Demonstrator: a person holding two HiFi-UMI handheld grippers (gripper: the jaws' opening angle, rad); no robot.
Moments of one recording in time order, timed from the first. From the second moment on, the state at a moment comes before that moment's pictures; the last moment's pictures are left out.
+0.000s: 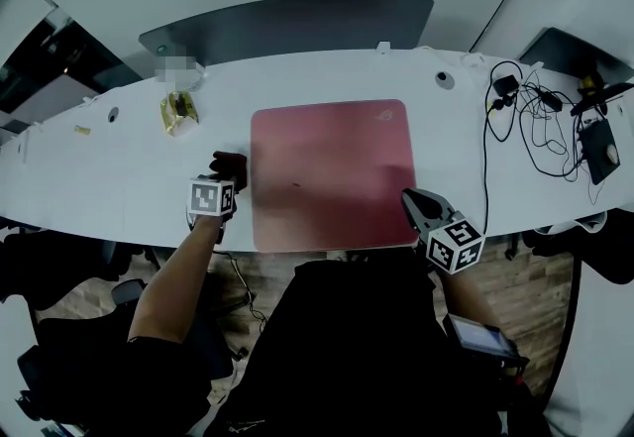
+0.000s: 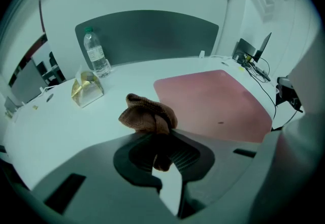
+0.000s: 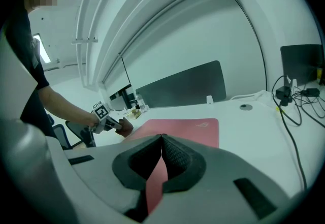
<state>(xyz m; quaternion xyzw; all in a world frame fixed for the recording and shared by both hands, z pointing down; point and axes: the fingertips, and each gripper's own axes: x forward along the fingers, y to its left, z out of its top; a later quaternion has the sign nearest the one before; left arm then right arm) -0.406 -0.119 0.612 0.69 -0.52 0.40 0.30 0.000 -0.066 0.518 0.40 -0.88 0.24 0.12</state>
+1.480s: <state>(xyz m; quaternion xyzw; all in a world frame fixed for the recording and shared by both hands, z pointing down) -0.168 -0.153 0.640 0.76 -0.43 0.36 0.34 0.052 -0.101 0.522 0.38 -0.88 0.26 0.10</state>
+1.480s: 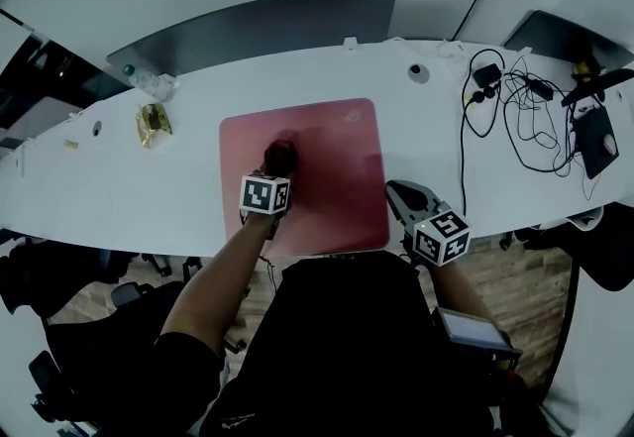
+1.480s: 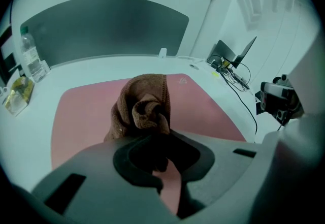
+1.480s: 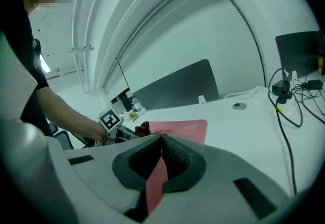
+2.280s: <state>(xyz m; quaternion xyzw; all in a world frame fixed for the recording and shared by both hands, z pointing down) -0.012 -0.163 0.643 0.80 -0.36 0.35 0.34 0.087 -0.126 0.539 0.36 -0.89 0.28 0.08</state>
